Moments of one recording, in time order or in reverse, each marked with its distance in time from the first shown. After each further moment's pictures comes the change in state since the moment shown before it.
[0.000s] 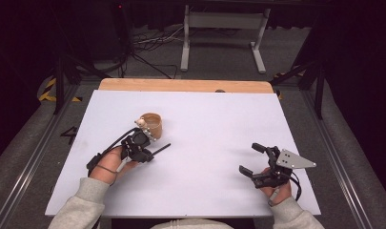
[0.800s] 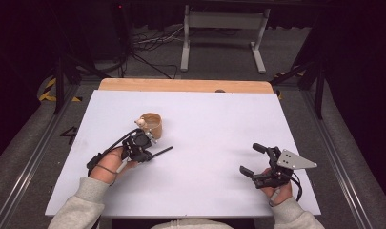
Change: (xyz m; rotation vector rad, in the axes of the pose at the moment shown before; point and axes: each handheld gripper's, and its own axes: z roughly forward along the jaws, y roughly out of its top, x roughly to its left) left arm -0.007 0.003 -0.003 0.019 0.023 0.054; right arm 0.000 0.000 -0.002 0.002 -0.002 -0.002
